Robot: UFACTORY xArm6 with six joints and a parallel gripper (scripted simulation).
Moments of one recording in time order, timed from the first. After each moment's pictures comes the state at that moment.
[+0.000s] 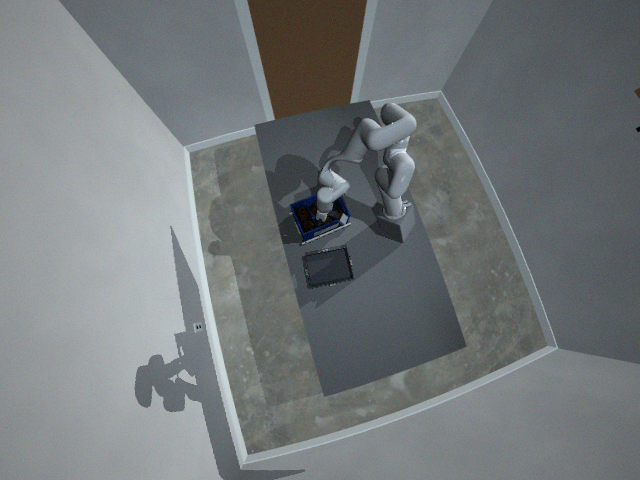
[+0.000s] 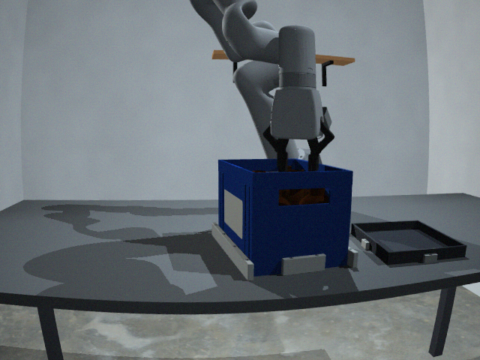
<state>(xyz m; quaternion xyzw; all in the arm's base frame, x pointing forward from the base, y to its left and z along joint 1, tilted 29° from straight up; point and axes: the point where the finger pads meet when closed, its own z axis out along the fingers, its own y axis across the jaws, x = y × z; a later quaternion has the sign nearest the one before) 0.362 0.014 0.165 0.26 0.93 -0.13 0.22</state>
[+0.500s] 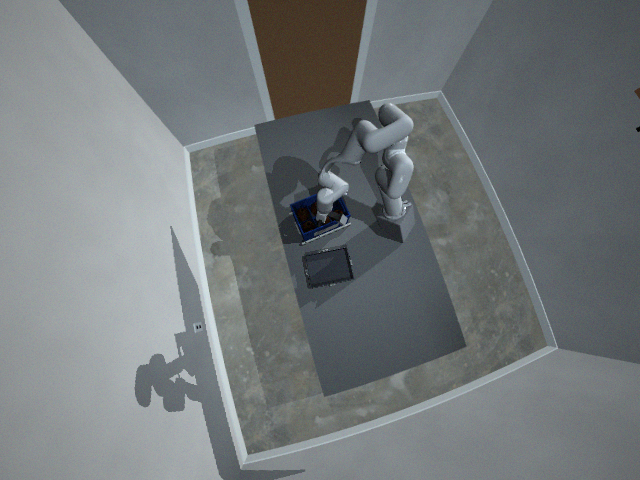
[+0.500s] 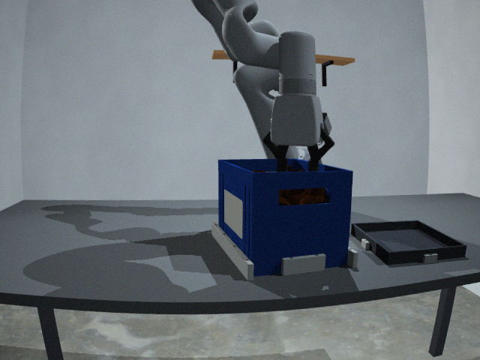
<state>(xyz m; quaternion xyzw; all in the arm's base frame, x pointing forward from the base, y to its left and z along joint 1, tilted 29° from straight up) 0.366 0.009 0.153 0.26 0.93 -0.13 0.22</state>
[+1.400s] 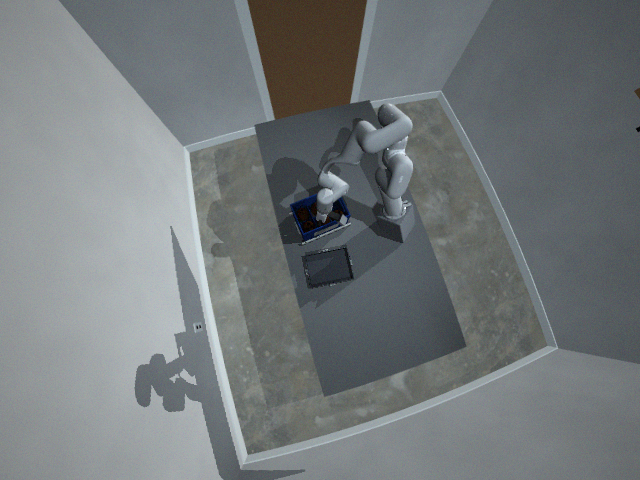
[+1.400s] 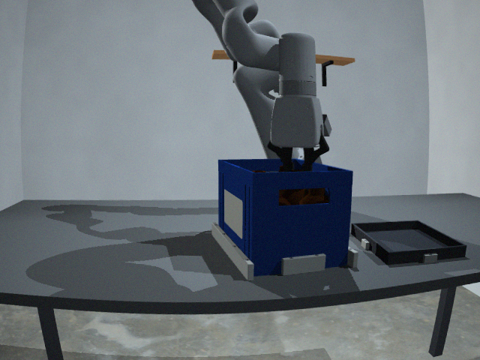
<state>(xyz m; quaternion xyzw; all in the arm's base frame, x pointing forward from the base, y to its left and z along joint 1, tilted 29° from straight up) 0.367 0.008 0.151 0.26 0.93 -0.13 0.22</state>
